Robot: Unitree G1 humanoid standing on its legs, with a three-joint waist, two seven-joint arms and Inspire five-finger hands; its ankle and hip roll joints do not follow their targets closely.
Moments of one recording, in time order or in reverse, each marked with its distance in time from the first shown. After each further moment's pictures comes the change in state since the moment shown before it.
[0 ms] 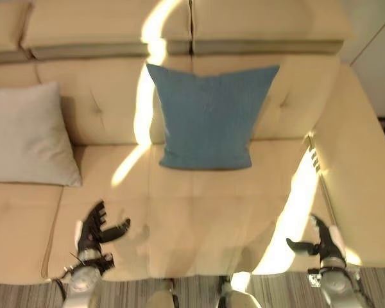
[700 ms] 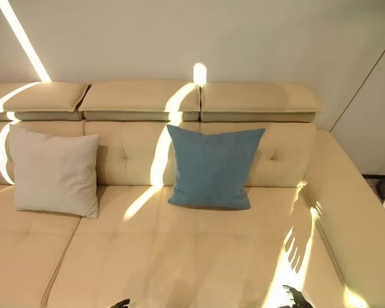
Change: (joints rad) left arm -0.007 -0.067 -0.165 0.654 0.261 0.056 -0.056; right arm 0.012 0.118 0.179 0.448 0.012 -0.015 0.056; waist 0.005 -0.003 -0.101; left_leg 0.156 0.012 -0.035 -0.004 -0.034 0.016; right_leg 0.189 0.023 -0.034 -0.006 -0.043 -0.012
